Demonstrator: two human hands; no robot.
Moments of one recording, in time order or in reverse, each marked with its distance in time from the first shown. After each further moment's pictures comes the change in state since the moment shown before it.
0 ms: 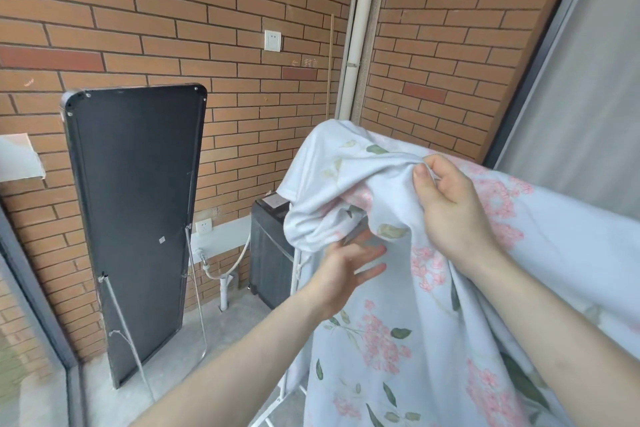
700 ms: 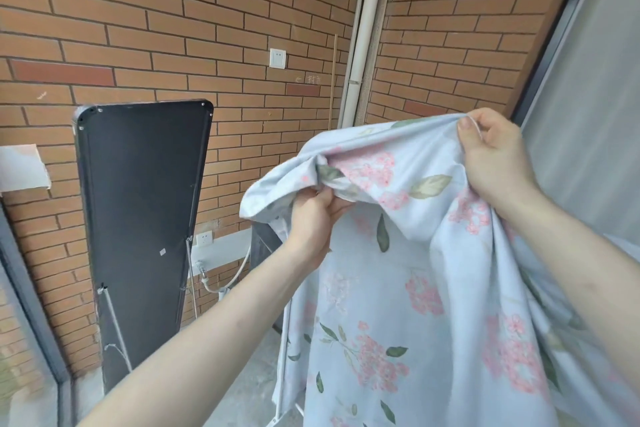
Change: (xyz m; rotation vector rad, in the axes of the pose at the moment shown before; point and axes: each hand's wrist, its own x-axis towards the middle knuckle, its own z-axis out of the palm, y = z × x) left_hand 0.008 0.101 0.035 0.095 0.218 0.374; right_hand 0.086 -0.013 -0.056 -0.236 0.200 -0.154
